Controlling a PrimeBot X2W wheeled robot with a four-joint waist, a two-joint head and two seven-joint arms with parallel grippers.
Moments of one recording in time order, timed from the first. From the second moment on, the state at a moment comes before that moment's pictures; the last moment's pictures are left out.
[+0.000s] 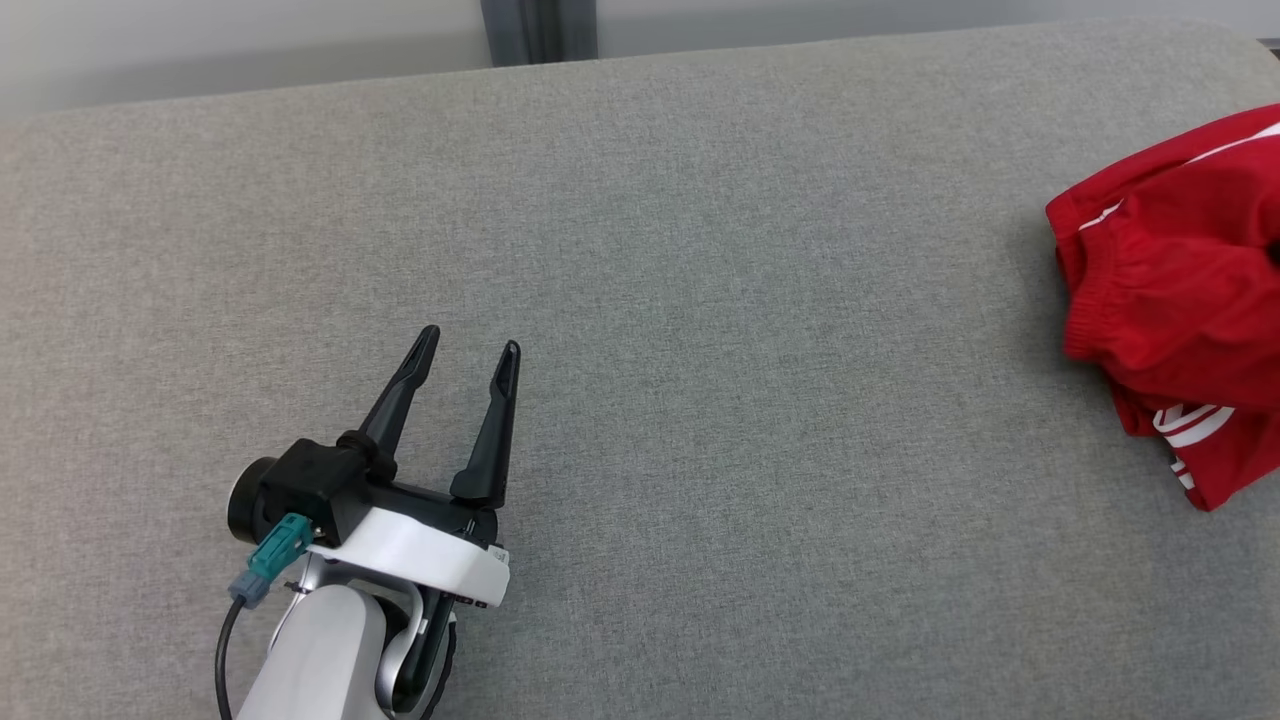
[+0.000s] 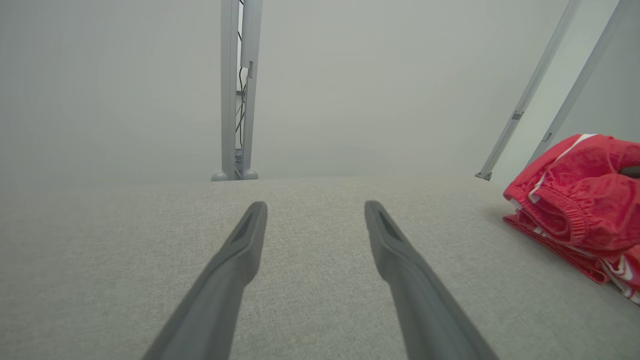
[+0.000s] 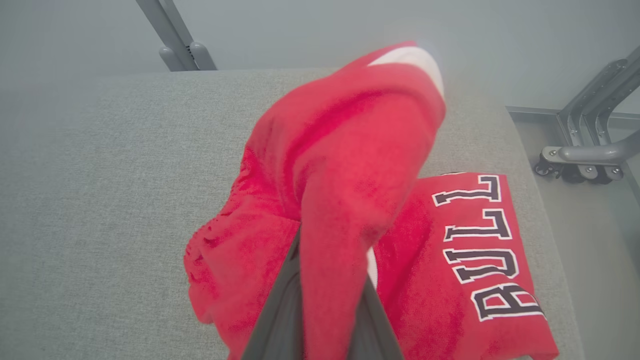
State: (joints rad) left arm -0.26 0.05 -0.22 0.24 -0.27 -0.11 -0.26; right arm -0.90 -0.93 1.00 0.52 1.30 0.13 0.14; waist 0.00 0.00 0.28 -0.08
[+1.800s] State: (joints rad) left arm -0.28 0.05 -0.21 0.26 -0.29 -0.13 -0.26; right arm -1.14 -0.82 1.06 1.07 0.79 0.13 0.11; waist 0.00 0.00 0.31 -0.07
